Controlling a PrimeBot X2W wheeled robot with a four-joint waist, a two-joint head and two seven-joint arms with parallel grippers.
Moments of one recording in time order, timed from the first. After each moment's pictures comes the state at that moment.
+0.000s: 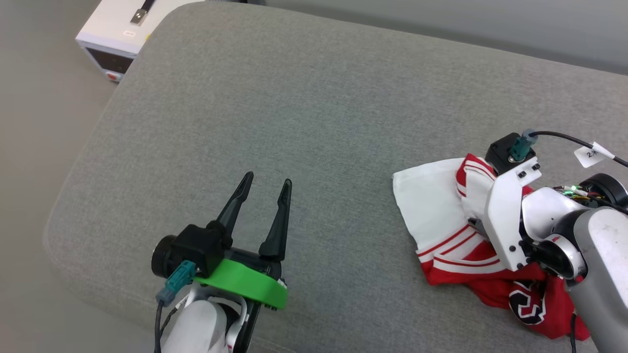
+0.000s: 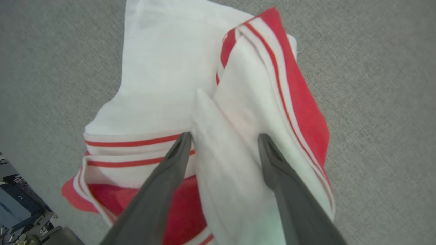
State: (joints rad) left arm -0.15 0.06 -0.25 0.08 -0.26 -0.13 -0.26; right arm -0.46 -0.43 0.38 0.02 0.42 0.13 1.05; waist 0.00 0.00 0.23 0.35
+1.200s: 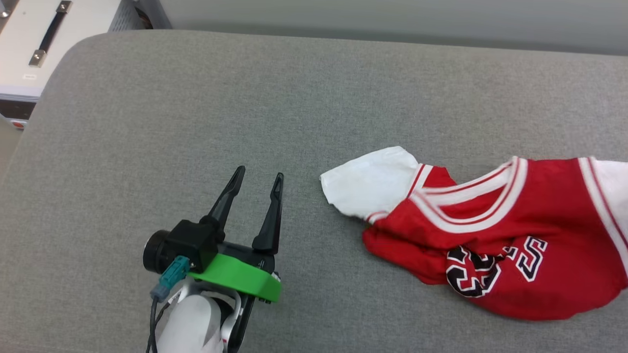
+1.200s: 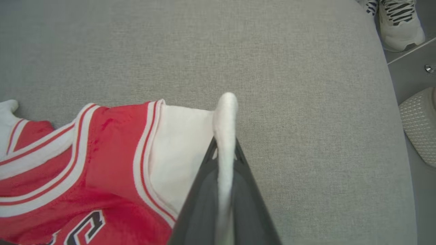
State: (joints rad) left arm -0.16 0.06 -0.22 0.08 -0.23 -0.13 -0.26; right arm -0.37 -0.48 -0.24 0.09 0.42 0.13 0.89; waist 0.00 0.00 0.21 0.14
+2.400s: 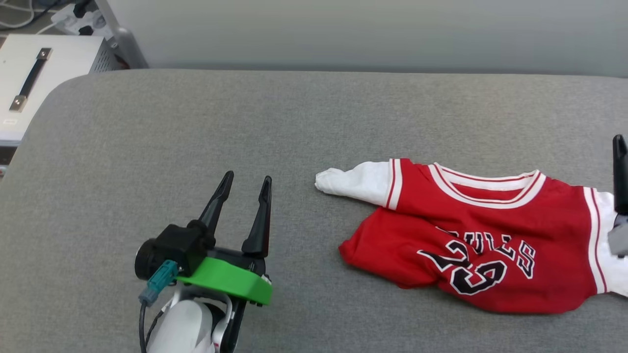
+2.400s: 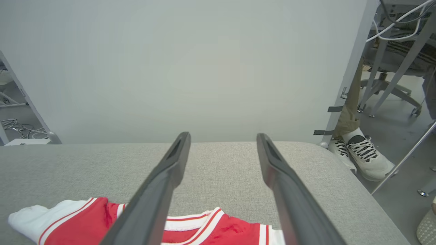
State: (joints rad) left arm -0.15 0.06 -0.19 0.09 -0.25 -0.13 -0.26; right arm -0.23 -0.39 -0.15 0.09 0.39 0.13 -0.02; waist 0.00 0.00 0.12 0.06
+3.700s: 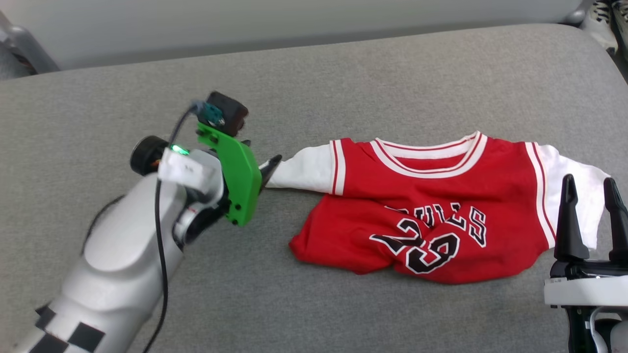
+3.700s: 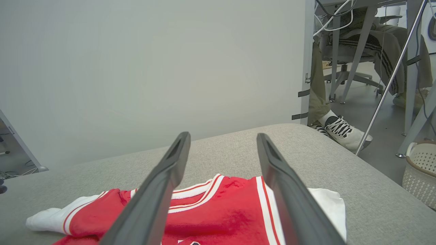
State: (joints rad) left arm -0.70 0.38 -0.62 0.32 -0.64 -0.13 0.48; right arm 0.00 -0.10 -0.13 -0.13 0.29 0.13 -0.25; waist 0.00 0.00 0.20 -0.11
